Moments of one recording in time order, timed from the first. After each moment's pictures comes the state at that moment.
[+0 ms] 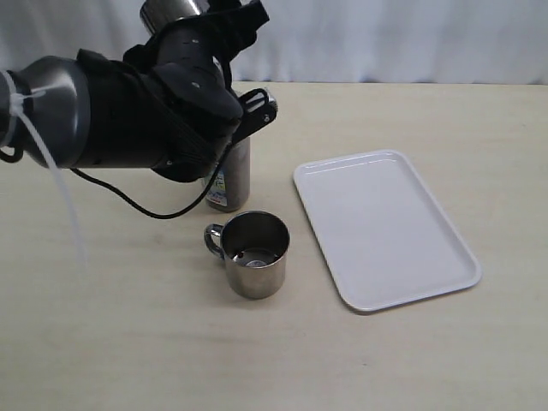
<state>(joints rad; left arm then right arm) -0.85 1.86 -1.21 1.73 0.98 0.53 -0.02 0.00 0.00 -0.06 0.26 0.17</state>
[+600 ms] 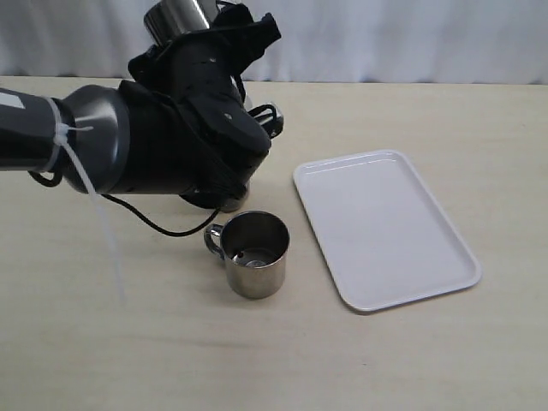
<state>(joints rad) -0.90 1.91 -1.21 1.73 1.14 0.55 -0.02 0.00 0.00 -0.06 0.26 0.17</state>
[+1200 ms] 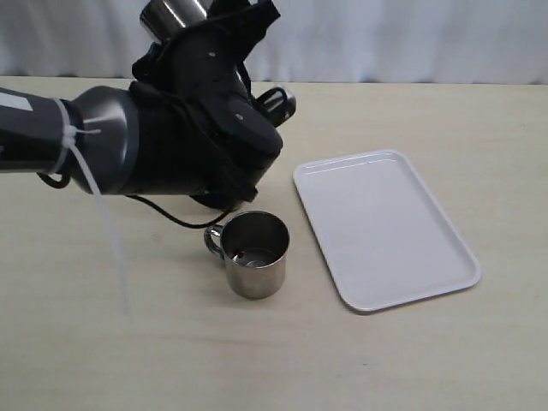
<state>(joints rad) -0.92 1.91 -1.24 1.73 1.20 0.36 -0.02 0.00 0.00 -0.06 0.26 0.17</state>
